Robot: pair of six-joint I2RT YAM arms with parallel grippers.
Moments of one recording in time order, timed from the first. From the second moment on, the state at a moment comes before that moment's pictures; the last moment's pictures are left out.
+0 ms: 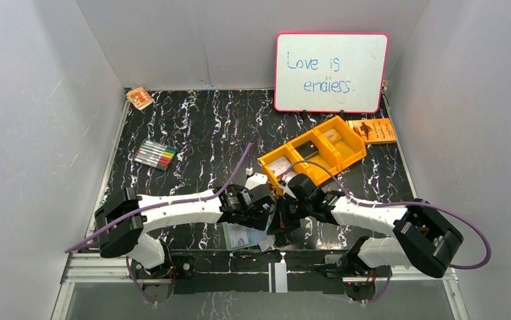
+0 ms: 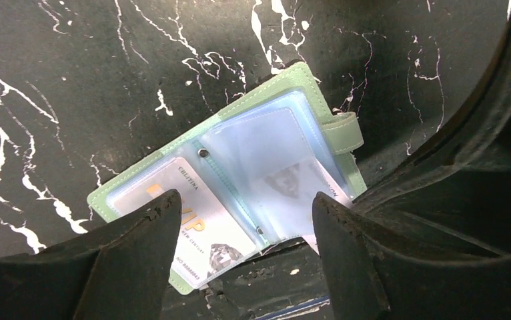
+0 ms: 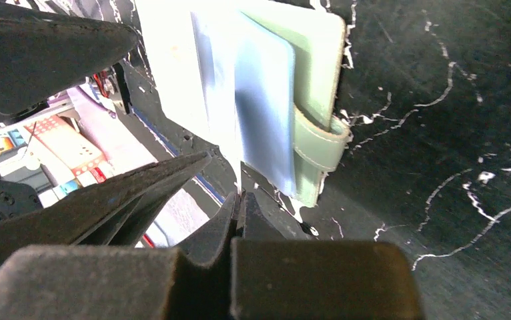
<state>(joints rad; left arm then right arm) -1.20 1.52 0.97 -0.64 -0.29 -0.81 0.87 1.25 0.47 -0.11 -0.51 0.89</state>
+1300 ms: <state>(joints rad) -1.20 1.13 0.64 -0.77 -0.44 -1.16 1.02 1.25 0.57 -0.03 -0.22 0.97</state>
